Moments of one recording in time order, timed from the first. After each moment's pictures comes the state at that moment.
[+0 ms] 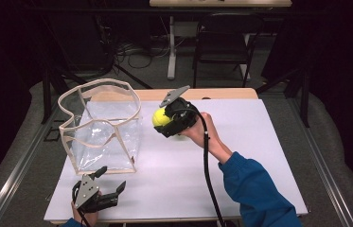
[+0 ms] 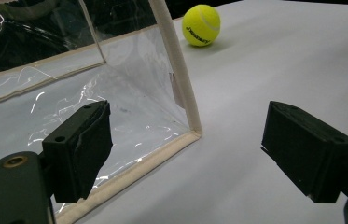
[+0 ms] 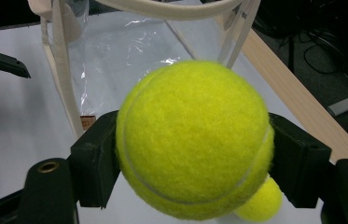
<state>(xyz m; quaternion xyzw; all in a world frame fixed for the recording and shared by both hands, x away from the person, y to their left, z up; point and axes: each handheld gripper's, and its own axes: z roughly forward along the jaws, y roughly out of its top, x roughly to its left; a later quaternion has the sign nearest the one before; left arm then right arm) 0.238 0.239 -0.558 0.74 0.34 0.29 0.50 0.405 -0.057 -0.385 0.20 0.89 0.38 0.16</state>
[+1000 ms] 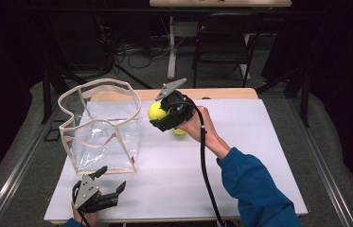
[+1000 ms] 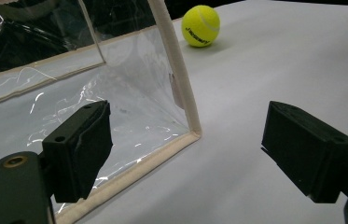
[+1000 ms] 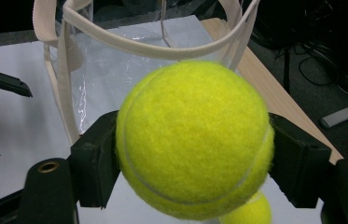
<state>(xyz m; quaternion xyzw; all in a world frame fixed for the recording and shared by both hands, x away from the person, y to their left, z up) 0.238 0.239 -0.558 0.74 0.34 0.29 0.50 0.410 -0.048 -0.367 0.19 0.89 0.39 0.17</state>
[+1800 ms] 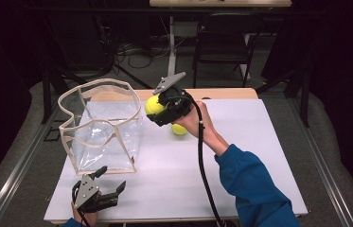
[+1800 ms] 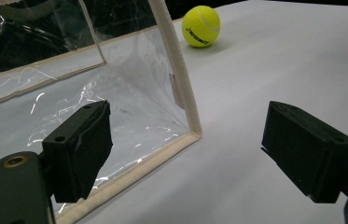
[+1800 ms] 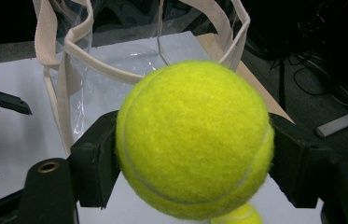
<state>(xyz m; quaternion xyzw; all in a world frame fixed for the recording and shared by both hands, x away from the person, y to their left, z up) 0.238 0.239 -0.558 0.74 0.34 0.29 0.50 0.414 -0.043 -0.353 0.18 0.88 0.41 0.18</state>
